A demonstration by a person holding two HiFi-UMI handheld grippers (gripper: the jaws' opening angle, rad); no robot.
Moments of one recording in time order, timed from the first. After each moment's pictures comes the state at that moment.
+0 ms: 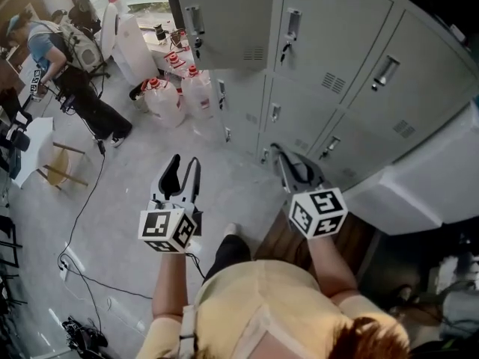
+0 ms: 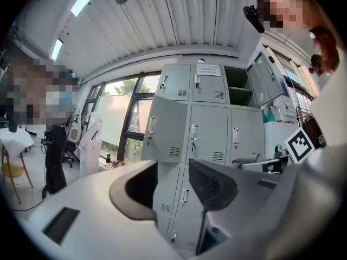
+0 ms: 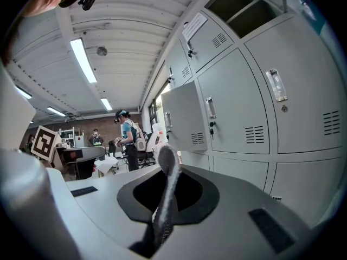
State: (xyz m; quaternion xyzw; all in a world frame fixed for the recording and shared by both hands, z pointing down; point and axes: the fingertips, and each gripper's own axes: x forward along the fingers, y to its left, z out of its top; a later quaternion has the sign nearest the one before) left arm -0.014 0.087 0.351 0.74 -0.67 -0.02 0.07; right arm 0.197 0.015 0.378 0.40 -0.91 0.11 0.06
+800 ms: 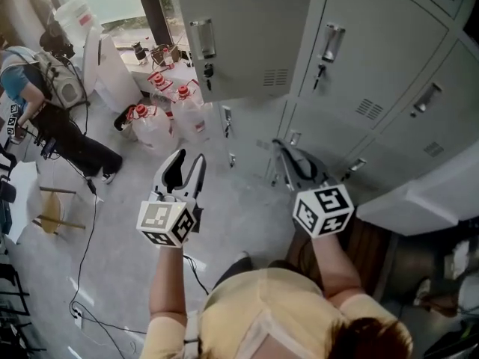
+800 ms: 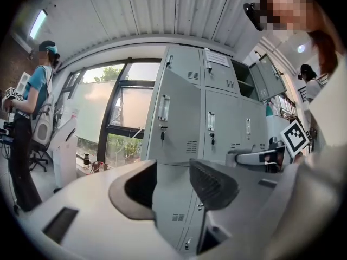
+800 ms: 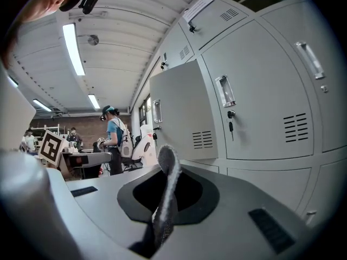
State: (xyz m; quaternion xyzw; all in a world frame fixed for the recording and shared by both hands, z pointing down) left arm -0.133 -0.098 0.396 0.82 -0.58 0.00 0.06; right arm 0.074 -0.128 0.403 0.45 -0.89 0.09 0.04
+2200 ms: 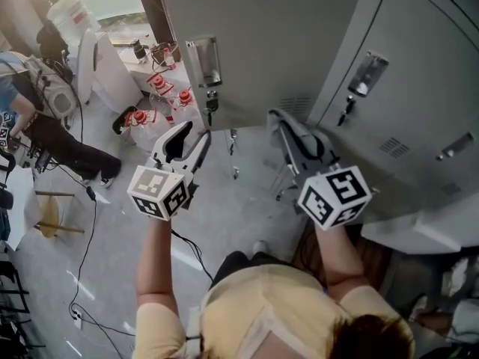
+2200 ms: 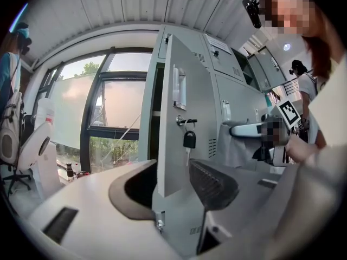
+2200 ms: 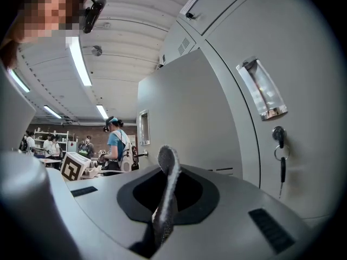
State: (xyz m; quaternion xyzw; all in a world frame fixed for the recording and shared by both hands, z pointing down) left arm -0.151 -0.263 0.384 0.86 -0.51 0.05 0.03; right arm 0.018 -0.261 0.326 0.40 -0.92 0.05 -0.02
